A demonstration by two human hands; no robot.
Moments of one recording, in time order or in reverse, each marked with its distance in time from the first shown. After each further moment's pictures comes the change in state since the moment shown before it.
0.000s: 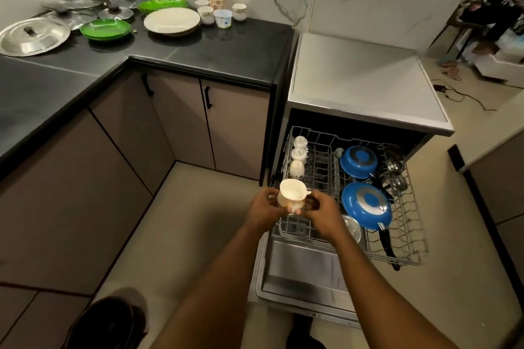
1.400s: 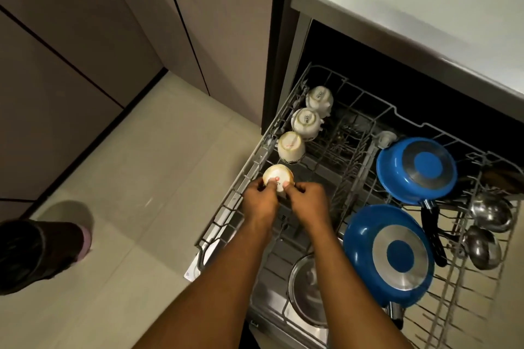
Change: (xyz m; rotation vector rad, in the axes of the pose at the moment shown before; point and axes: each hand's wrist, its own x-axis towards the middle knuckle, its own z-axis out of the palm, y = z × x) left_hand 0.284 -0.101 0.171 -0.429 0.644 -0.487; right_hand 0.287 0.179 -0.021 -0.176 -0.230 0.269
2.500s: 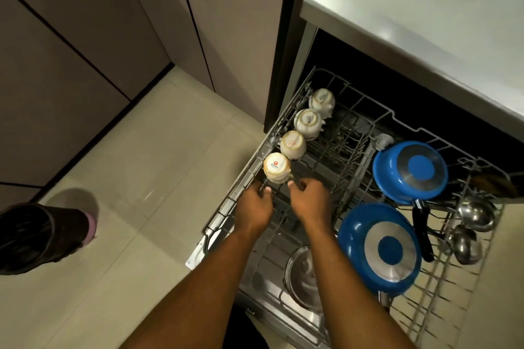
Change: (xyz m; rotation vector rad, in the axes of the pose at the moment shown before) left_hand -0.016 -0.008 -0.030 0.490 -0.061 0.225; right_hand -0.015 -0.013 -0.008 -0.311 0.066 0.040
